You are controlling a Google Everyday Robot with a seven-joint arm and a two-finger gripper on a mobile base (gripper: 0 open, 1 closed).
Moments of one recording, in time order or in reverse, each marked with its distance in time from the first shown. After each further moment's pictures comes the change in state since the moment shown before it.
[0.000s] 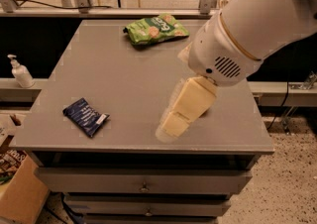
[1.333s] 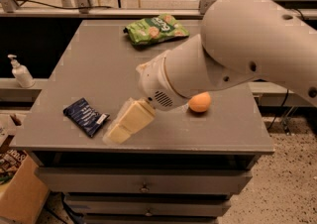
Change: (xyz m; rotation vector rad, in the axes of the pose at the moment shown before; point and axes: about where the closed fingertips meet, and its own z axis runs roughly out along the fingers) arm -0.051 -0.005 0.105 0.021 -0.240 -0.018
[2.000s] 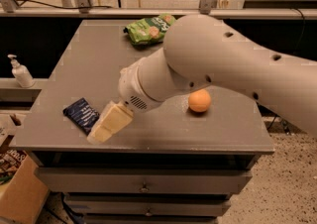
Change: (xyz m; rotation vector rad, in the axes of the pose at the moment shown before) arm -0.006 -0.012 0.053 0.020 0.009 -0.027
